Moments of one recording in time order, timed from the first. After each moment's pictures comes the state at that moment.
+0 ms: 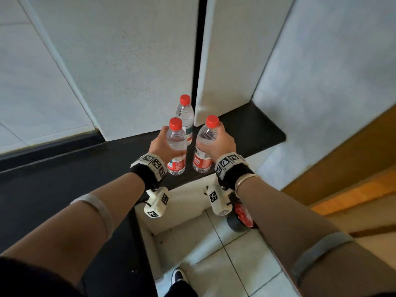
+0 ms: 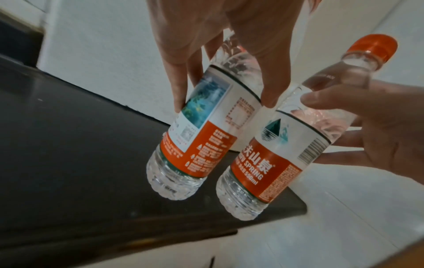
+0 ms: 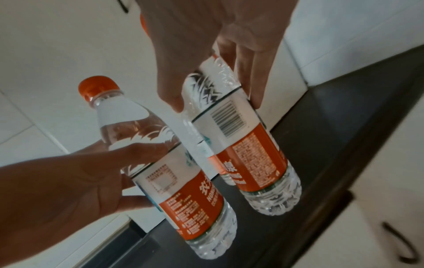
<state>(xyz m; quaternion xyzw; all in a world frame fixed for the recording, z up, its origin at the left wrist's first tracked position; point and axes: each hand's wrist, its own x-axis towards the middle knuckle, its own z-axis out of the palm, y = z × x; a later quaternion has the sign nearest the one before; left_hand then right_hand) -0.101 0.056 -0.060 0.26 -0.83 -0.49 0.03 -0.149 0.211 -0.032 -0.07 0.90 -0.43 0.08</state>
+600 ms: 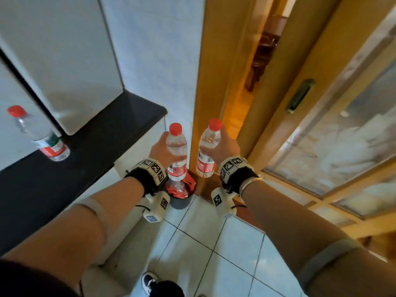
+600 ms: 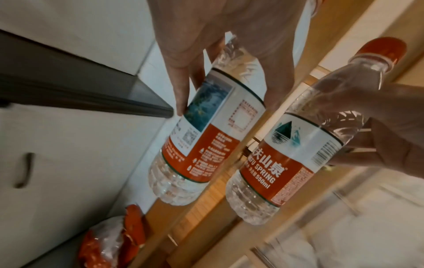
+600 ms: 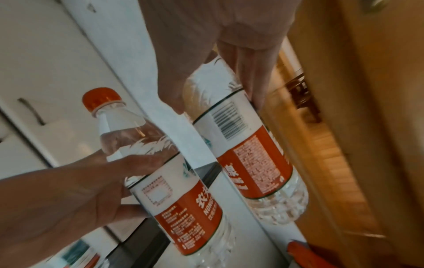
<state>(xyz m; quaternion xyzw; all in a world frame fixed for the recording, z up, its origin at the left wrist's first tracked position) -0.080 0.383 -0.059 -0.03 -0.88 -0.47 -0.11 -0.023 0.548 -0.016 0.18 0.90 -0.40 -0.03</state>
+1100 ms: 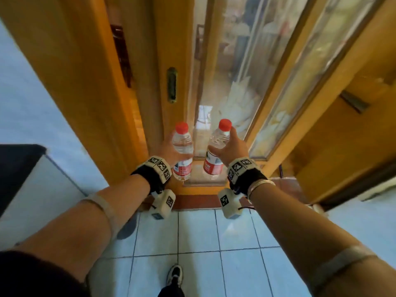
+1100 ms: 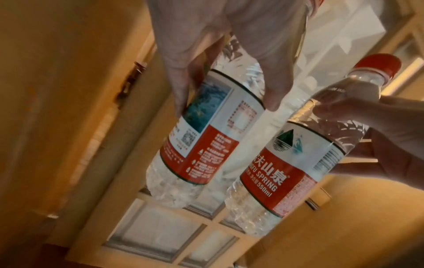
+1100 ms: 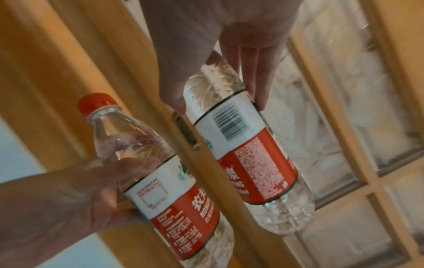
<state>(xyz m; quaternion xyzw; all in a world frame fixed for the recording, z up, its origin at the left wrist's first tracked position) -0.009 0.664 -0.046 -0.28 -0.79 -0.47 -0.29 0.140 0.772 0.002 0.45 0.82 -0.33 -0.15</state>
